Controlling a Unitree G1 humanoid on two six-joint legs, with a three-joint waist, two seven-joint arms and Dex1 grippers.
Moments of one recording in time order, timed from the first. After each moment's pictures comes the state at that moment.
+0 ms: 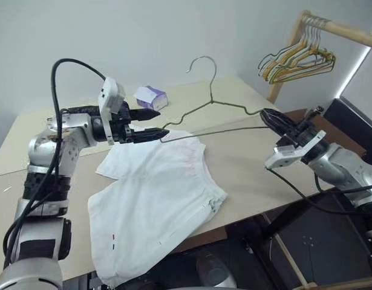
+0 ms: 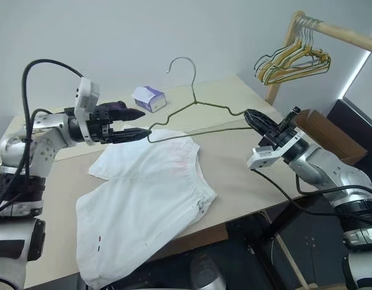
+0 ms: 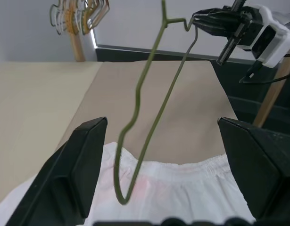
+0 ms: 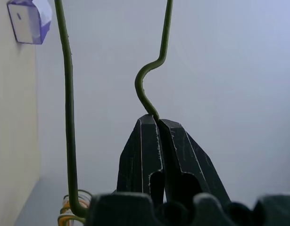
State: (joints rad) left arm -0.82 0.67 -0.03 0.26 -0.53 0.59 -1.17; right arm -0.51 -0.96 0.17 0.25 -0.73 -0.74 -0.23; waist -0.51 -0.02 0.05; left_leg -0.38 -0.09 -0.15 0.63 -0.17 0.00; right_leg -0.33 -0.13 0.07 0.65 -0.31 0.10
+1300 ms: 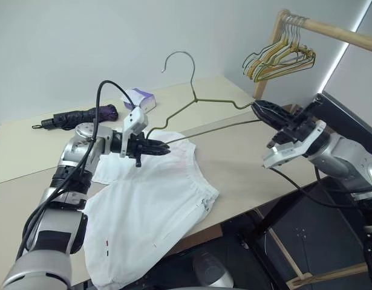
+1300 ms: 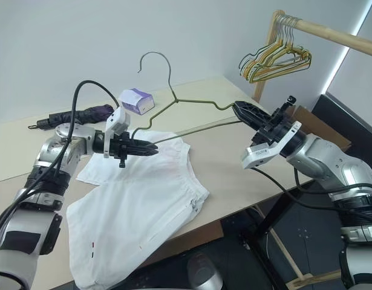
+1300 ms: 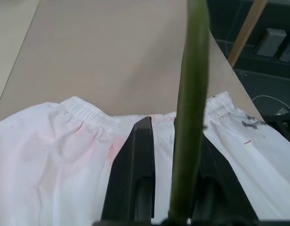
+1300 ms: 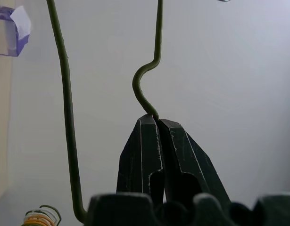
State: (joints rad) left arm -0.83 0.61 -0.17 0.47 -0.28 0.40 -1.37; right arm -0.55 -0.93 0.10 0.17 -0.72 -0.81 -0.13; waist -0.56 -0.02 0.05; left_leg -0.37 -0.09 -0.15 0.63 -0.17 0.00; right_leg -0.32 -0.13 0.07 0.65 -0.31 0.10
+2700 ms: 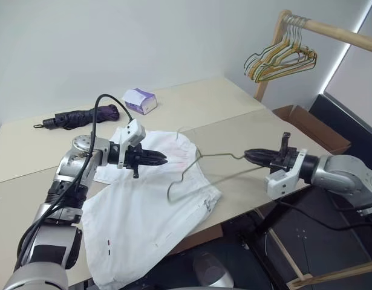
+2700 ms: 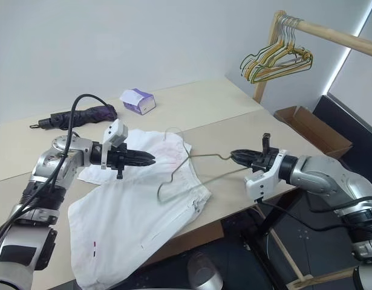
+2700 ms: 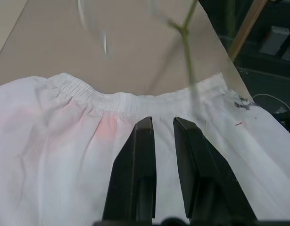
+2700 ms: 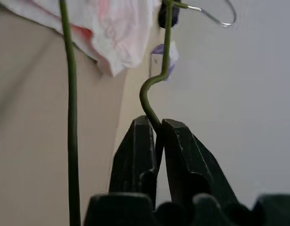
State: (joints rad) left arm -0.69 0.63 -0.14 0.32 -0.28 0.46 -1.35; right arm -0.40 -1.03 0.19 0.13 -0.44 -0.84 0.49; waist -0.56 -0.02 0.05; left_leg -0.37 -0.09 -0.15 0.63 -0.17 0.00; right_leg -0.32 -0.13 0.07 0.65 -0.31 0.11
